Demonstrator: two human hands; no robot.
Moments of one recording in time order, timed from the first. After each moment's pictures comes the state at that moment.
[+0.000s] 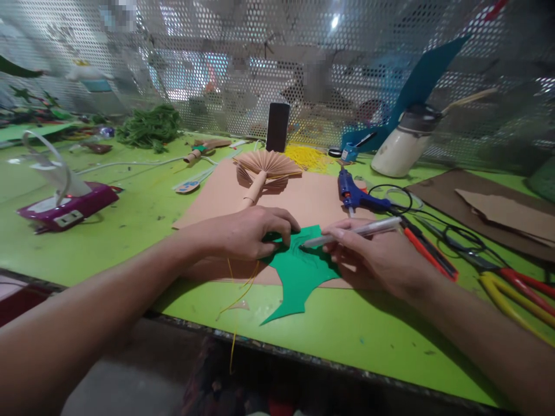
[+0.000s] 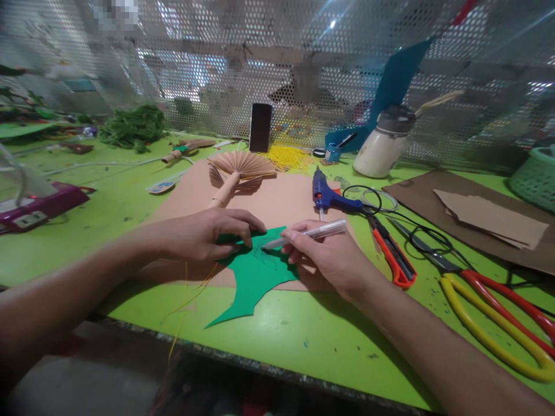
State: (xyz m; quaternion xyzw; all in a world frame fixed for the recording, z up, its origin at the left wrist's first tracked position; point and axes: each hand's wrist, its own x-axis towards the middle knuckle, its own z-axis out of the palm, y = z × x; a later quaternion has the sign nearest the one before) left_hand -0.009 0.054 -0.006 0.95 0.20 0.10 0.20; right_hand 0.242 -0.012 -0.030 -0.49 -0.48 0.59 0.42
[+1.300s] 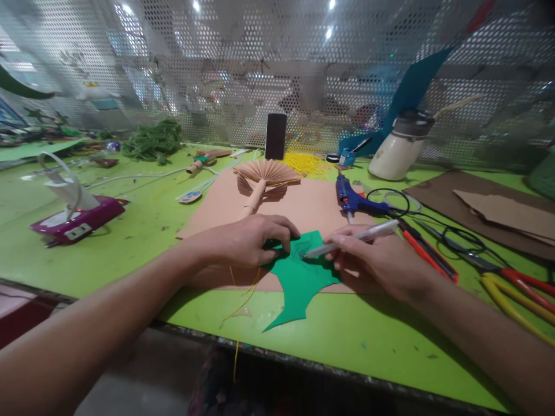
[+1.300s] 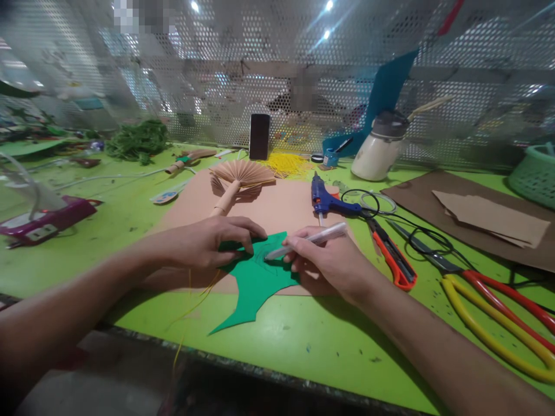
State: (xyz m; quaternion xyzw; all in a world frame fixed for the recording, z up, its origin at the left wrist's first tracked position) left_hand -0.010 0.054 -0.006 0.95 0.22 0.08 0.21; right_hand 0.244 -0.012 -0.030 -0.49 -0.50 0.58 0.42
